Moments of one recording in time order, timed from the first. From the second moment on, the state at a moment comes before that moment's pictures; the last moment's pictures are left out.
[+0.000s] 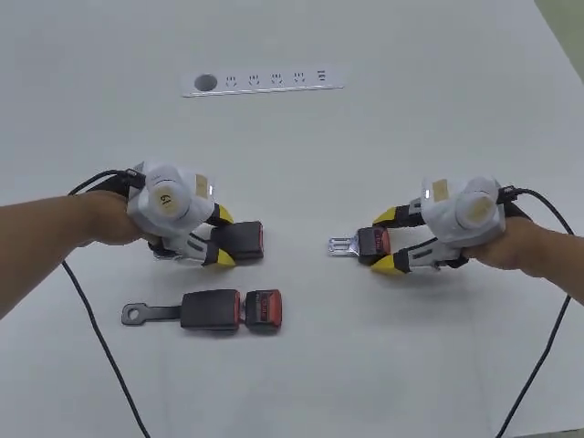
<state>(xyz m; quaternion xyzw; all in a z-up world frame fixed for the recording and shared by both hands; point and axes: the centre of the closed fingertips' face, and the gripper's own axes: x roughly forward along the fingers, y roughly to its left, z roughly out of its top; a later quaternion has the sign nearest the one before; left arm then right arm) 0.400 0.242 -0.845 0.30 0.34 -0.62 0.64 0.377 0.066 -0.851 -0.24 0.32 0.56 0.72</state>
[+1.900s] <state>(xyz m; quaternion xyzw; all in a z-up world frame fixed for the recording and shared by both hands) 0.287 0.376 -0.723 0.05 0.23 -0.38 0.89 0.289 0.113 -0.745 -0.09 0.19 0.30 0.93</state>
